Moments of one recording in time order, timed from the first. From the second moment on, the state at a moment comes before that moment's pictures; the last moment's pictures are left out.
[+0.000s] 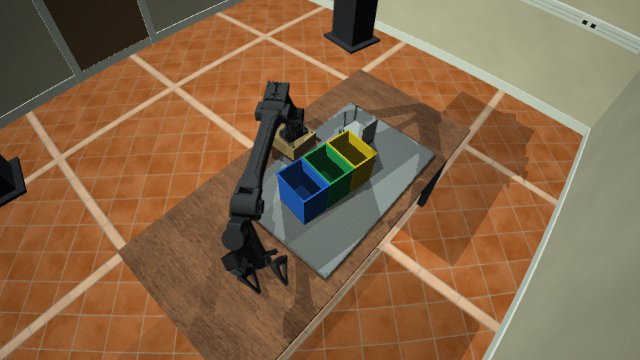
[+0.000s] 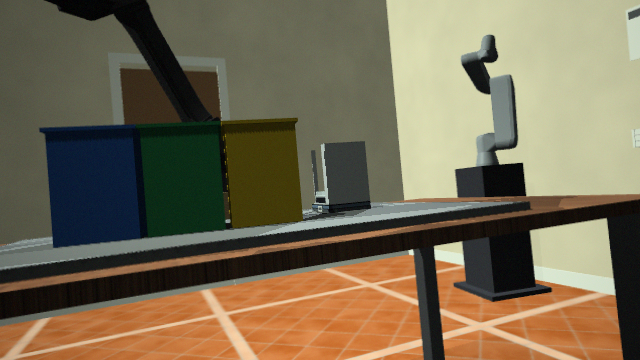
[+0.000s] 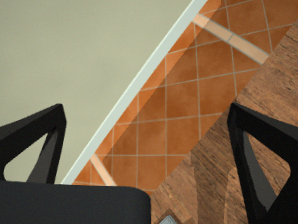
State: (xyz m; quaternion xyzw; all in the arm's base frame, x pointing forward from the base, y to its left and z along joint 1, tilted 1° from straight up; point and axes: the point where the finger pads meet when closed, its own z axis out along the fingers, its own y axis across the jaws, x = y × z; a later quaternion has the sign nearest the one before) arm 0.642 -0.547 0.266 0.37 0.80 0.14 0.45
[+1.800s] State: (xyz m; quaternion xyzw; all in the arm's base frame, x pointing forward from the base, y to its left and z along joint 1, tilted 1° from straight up) arm 0.712 -0.332 0.260 0.34 0.84 0.19 0.37
